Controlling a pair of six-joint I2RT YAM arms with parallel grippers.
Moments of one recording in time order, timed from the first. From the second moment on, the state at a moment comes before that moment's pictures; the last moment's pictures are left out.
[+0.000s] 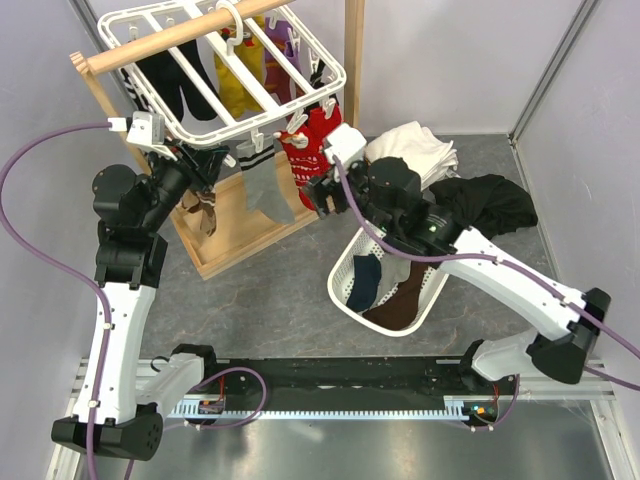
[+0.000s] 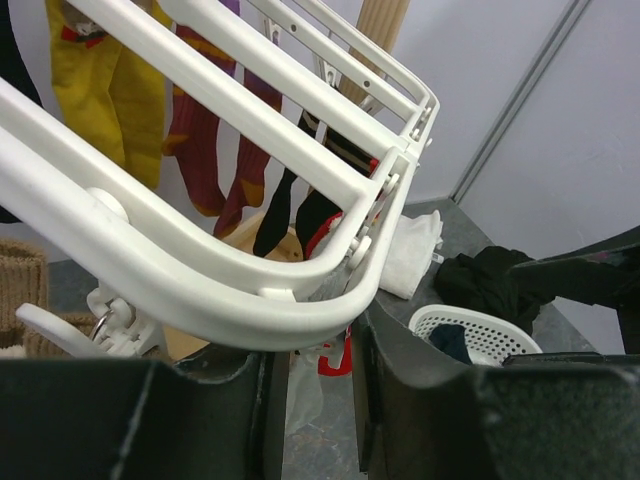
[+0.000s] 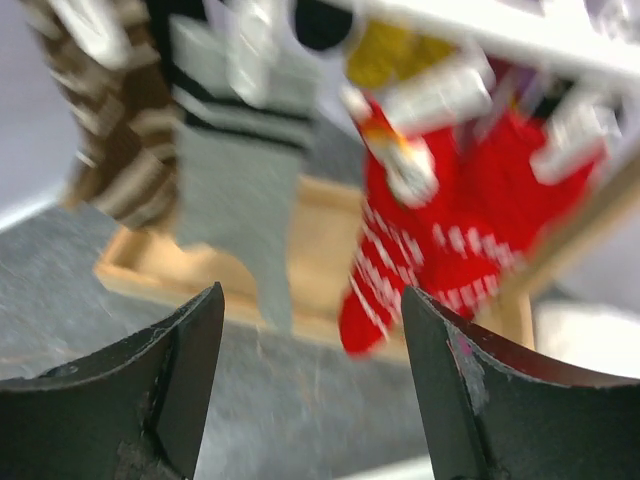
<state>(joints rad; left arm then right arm) -0.07 0.94 1.23 -0.17 0.37 -0.29 0.92 1.41 1.48 -0.13 0.14 -0.10</state>
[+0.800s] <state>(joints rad) -0.14 0.95 1.25 -0.18 0.30 -0.29 0.41 1.44 1.00 -0.48 0.24 0.34</state>
